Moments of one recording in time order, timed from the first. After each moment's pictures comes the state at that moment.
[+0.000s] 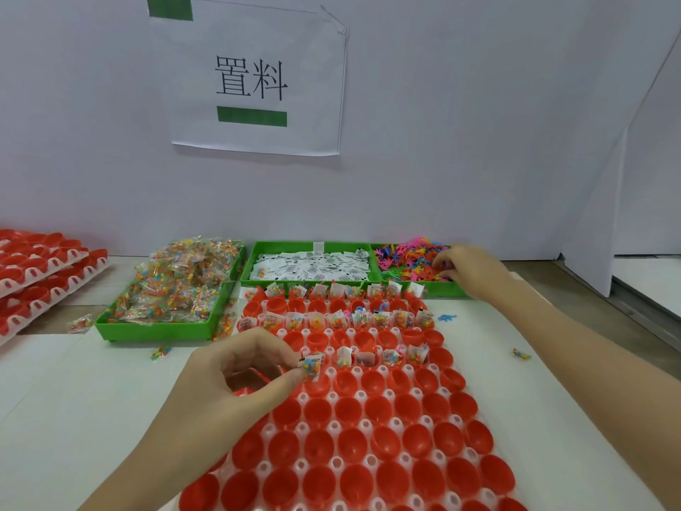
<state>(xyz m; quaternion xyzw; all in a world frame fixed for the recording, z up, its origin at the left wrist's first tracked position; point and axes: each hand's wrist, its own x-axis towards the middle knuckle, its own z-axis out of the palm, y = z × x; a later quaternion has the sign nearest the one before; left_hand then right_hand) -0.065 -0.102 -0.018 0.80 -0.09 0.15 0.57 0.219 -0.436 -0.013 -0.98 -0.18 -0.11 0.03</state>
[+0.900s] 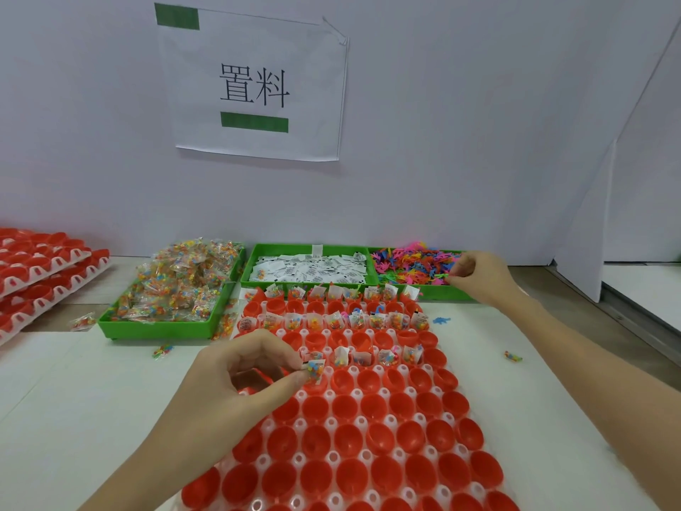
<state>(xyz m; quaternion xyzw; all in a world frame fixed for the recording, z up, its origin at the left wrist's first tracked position) -0.067 -0.104 -0.018 0.80 -0.10 0.15 0.57 0.199 -0.450 -0.016 -0.94 -0.04 -0.13 0.30</state>
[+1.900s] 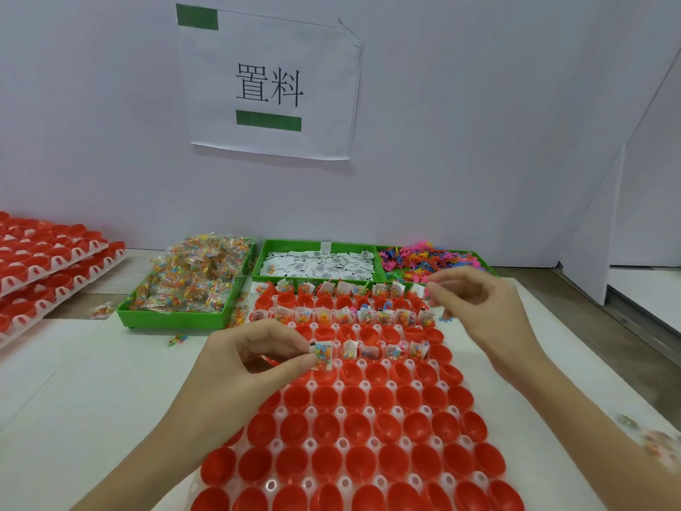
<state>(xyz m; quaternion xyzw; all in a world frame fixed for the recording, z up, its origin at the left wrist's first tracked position) -0.068 -0.102 -0.016 0.78 -0.06 0.14 0.60 0.051 -0.391 0.005 -0.79 -0.15 -0.15 0.58</state>
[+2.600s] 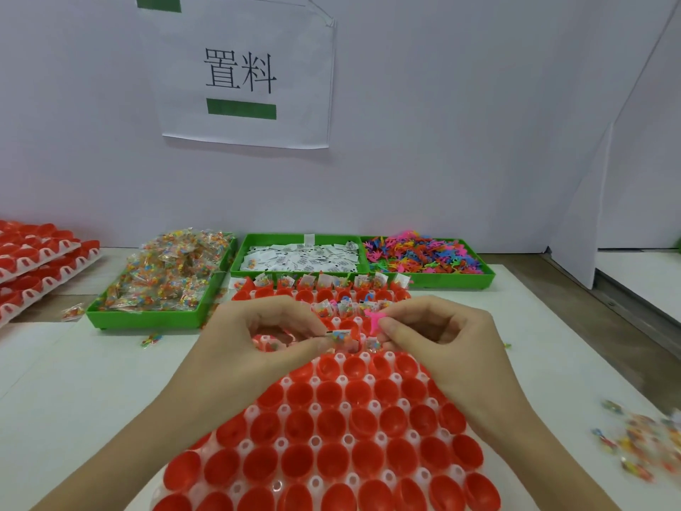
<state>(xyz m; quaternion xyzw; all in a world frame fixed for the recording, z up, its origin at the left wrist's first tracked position) -0.054 -0.135 0.011 0.81 -0.14 0.14 0.55 -0.015 -0.370 -0.001 -0.71 -0.19 -0.07 0.67</state>
